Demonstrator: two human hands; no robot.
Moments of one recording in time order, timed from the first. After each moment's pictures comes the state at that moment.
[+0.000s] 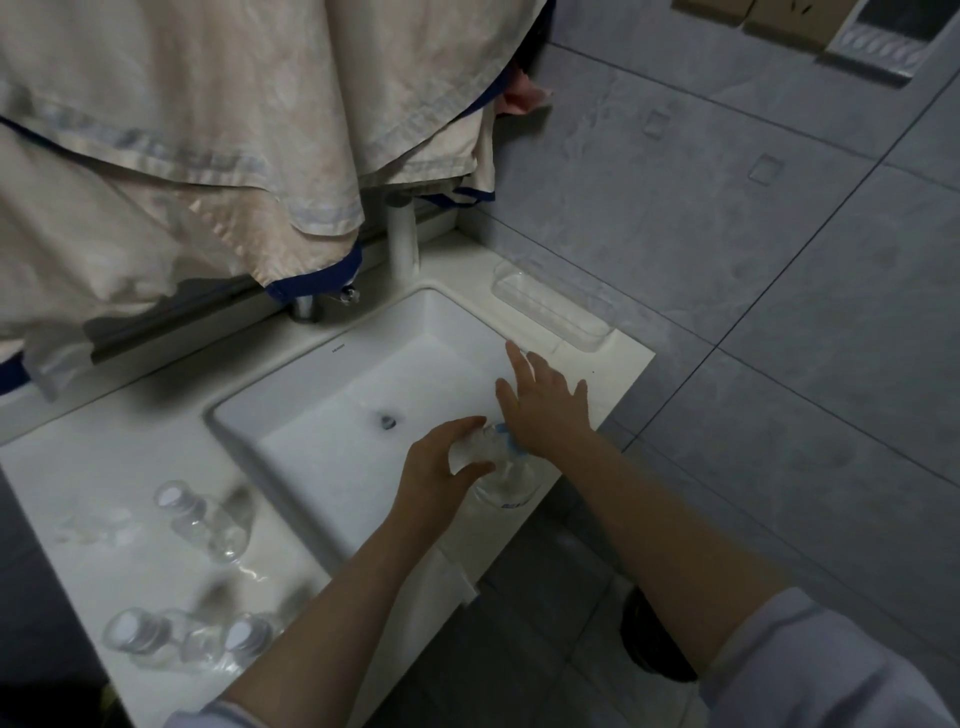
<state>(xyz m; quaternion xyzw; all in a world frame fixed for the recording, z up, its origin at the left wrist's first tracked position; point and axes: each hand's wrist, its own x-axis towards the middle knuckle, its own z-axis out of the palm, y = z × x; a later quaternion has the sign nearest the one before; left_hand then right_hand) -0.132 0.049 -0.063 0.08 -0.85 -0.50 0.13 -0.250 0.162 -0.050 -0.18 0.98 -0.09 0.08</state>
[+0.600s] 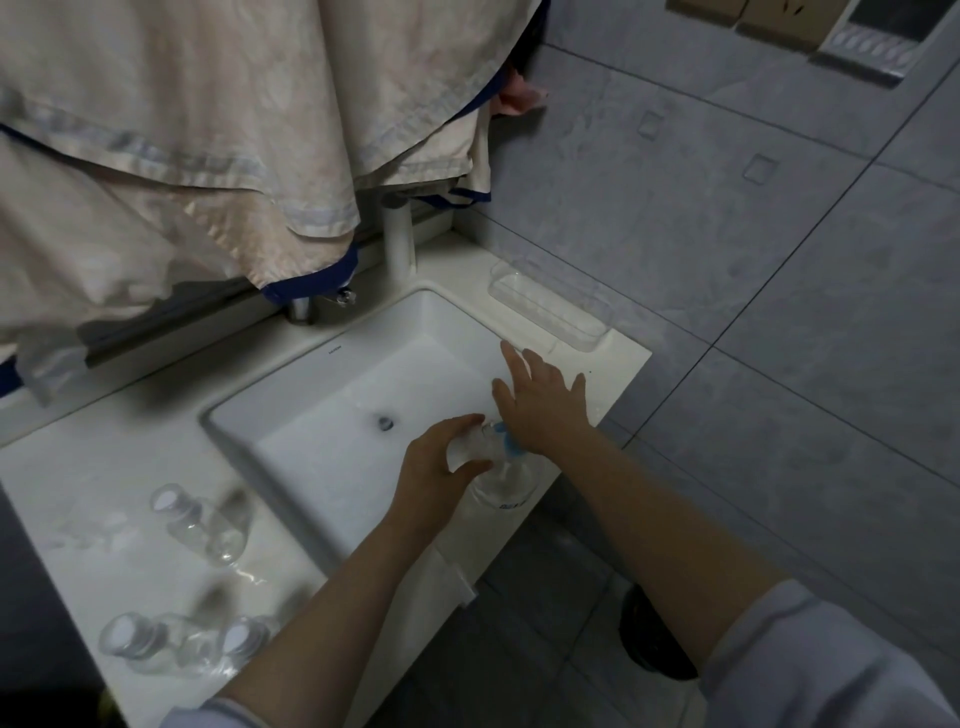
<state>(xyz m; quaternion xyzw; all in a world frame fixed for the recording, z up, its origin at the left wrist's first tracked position) -0.134 0.050 -0.058 0.09 -0.85 -0.51 0.13 -0.254 0.161 -0.045 -0.19 0.98 -0.06 0.08</state>
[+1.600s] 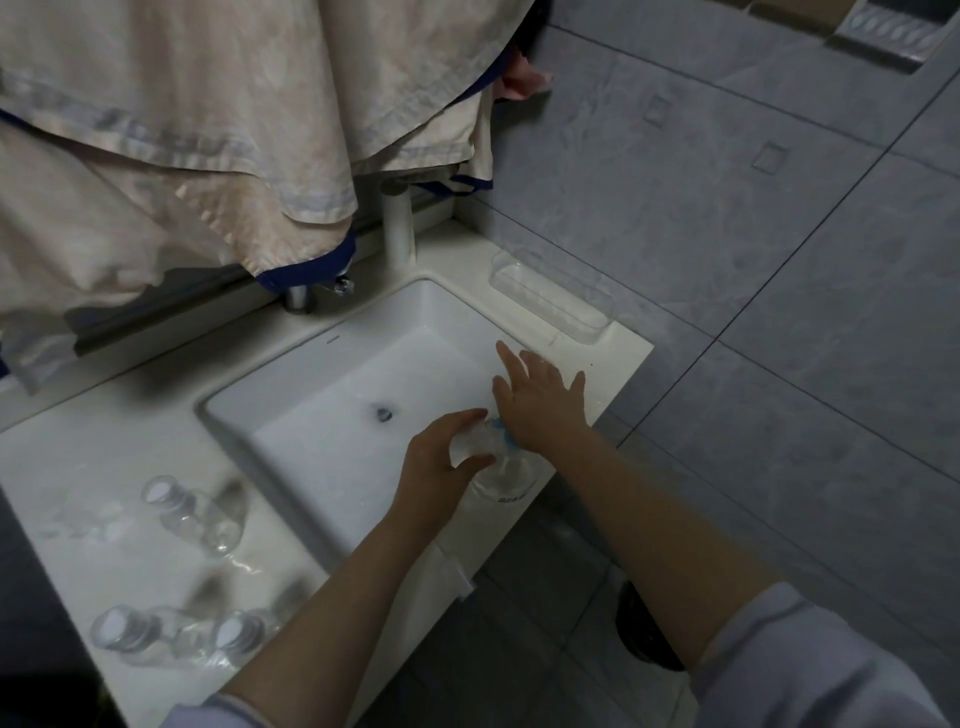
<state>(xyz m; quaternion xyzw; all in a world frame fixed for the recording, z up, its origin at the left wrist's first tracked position) -0.134 0.054 -0.064 0.08 -0.84 -0.52 0.14 -0.249 0.160 -0.050 -0.18 0.98 -0.05 0.10</state>
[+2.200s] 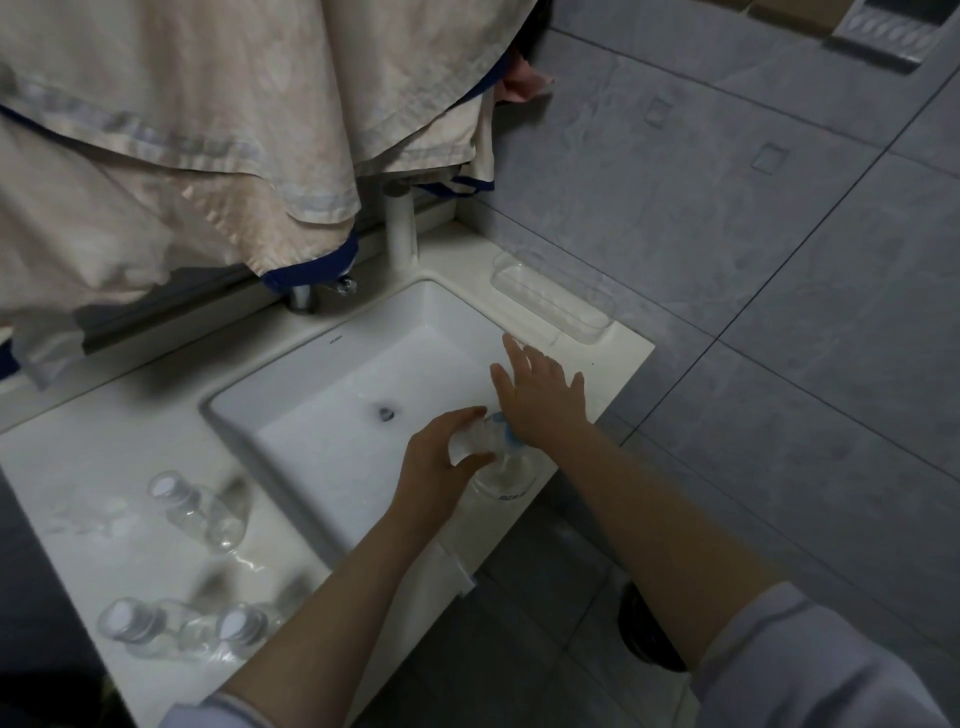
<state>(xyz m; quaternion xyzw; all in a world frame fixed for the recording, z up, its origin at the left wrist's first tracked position) -0.134 0.053 -0.064 0.08 -0.84 -0.52 0.16 -0.247 0.159 -0.044 -0.17 0.98 -0.09 0.08</state>
